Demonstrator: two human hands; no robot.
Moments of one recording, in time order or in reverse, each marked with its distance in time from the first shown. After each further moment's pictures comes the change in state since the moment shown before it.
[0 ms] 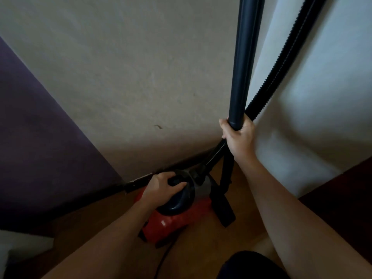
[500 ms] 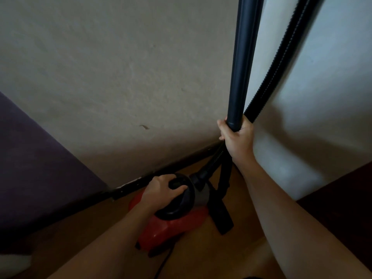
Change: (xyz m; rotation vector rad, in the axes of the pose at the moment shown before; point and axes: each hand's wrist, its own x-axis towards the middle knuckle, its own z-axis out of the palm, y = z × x) left_hand 0.042 -0.017 0.039 0.116 -0.048 0.037; right_hand 0.014 0.044 -0.008 -0.013 0.016 0.030
